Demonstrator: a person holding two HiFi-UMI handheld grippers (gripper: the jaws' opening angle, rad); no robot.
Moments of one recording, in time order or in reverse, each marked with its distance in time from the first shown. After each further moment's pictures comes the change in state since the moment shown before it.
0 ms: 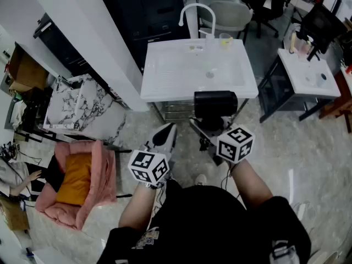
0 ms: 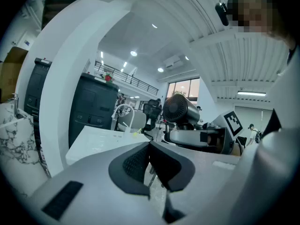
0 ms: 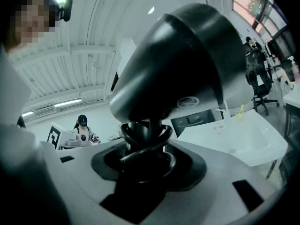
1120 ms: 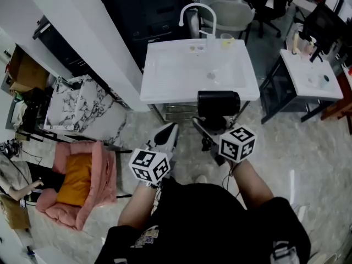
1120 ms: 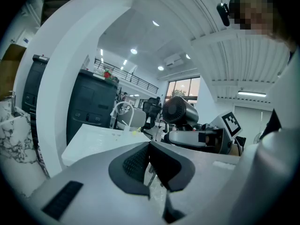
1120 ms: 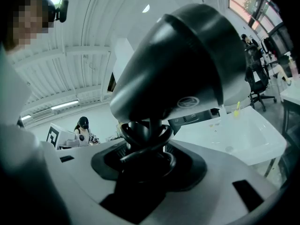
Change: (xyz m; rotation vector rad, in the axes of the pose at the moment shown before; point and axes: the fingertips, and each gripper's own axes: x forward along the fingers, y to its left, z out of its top) left arm 0.025 0.006 0.001 -0.009 0.021 -0.008; right arm 0.006 -0.030 0.003 0.045 0.018 -0.025
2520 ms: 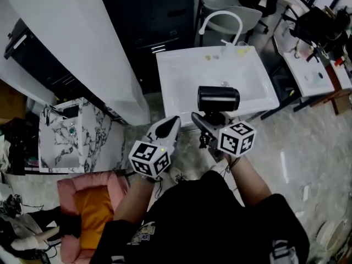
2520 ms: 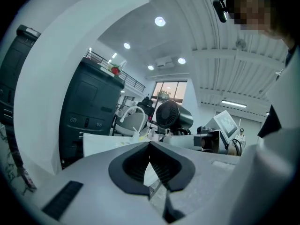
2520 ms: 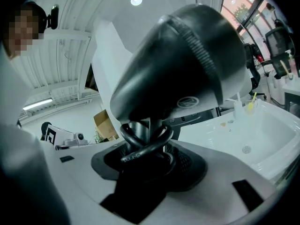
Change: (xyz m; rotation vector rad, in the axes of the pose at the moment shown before) left arm 0.026 0.308 0.090 -0.025 0.039 -0.252; right arm 0.316 0.010 0.024 0.069 0.005 -0.221
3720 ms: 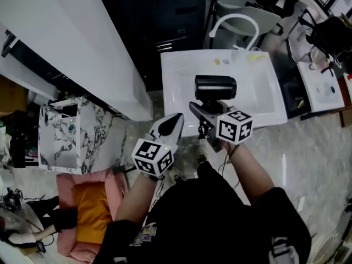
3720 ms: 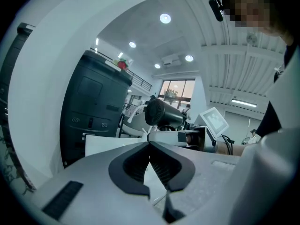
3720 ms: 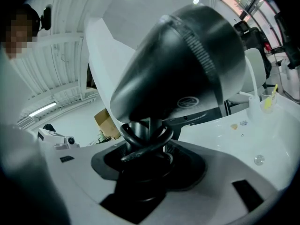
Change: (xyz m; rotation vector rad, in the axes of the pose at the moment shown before) left arm 0.091 0.048 0.014 -0.021 0.009 0.087; right arm 0.088 -0.089 0.040 0.040 0.087 0.090
